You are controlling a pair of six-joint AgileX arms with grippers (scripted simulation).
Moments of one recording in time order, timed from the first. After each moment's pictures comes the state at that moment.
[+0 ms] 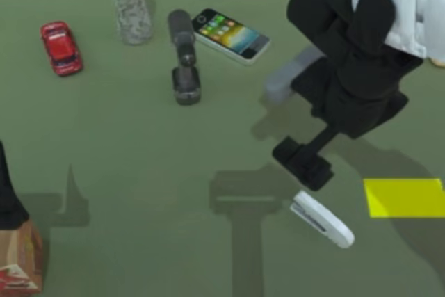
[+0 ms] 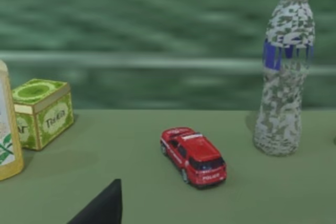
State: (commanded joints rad) left arm 0.00 0.00 0.00 0.00 0.00 0.00; right arm 0.62 1.82 1.48 -1.14 0.00 -0.15
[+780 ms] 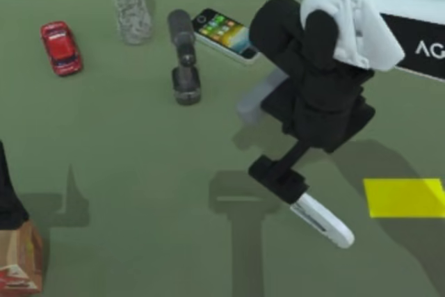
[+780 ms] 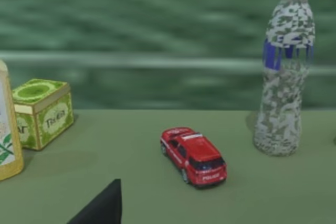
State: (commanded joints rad) left arm 0.00 0.00 0.00 0.00 0.00 0.00; right arm 0.66 1.97 1.54 -1.15 0.00 -0.17
